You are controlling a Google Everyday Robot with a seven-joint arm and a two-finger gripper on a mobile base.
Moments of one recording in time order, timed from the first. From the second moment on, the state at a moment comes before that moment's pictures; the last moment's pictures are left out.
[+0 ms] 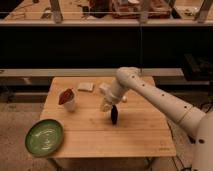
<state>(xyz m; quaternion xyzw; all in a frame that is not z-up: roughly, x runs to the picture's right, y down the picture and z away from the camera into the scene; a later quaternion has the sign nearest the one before) -0.009 0.094 0.804 -0.37 -0.23 0.09 0.89</state>
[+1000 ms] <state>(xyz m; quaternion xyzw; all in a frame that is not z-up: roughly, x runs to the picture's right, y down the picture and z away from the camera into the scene) 0.020 0.096 0.791 -0.36 -0.26 0.15 0.88</state>
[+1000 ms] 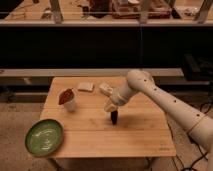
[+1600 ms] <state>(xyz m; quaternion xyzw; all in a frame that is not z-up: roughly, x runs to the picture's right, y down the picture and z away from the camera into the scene) 0.021 0.036 0.838 -0.34 -0.27 0.17 0.89</state>
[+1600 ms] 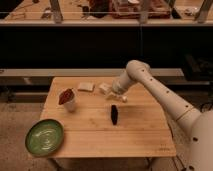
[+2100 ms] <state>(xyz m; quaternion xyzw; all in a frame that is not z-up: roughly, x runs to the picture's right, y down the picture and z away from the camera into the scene) 0.041 0.070 0.817 -0.36 -0.28 0.17 0.87</state>
